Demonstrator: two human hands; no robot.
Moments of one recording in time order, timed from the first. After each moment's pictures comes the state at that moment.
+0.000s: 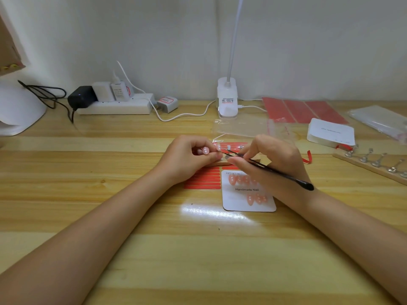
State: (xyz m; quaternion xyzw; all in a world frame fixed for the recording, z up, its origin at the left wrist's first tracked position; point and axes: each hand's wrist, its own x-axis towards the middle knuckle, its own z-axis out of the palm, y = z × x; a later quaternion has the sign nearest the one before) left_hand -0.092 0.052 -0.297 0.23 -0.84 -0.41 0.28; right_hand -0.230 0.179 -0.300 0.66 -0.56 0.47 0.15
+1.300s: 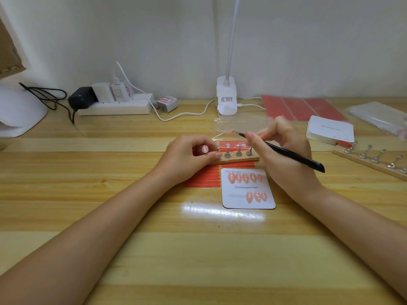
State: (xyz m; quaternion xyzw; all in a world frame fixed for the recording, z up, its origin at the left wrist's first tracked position) left_hand -0.090 0.058 -0.294 0.24 -0.86 -0.35 0.28; right_hand -0.230 0.183 -0.292 0.50 -0.65 0.58 0.00
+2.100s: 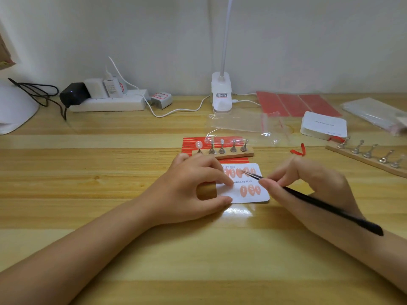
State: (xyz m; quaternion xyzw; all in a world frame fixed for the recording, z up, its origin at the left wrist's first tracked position) left_hand -0.058 0.099 -0.299 0.08 -0.96 -0.20 0.20; right_hand -0.224 0.251 -0.303 0.65 -0.58 0.49 0.08
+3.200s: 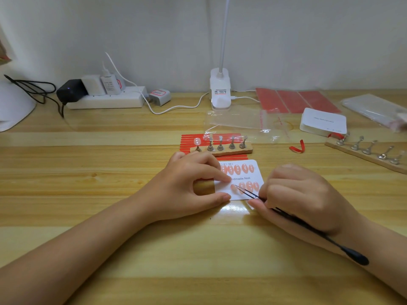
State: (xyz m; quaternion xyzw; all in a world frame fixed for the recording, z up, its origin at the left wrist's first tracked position) left_hand -0.058 0.099 -0.299 0.10 -0.95 -0.24 0.20; right_hand -0.230 0.246 -0.305 0.79 -0.49 0.30 0.21
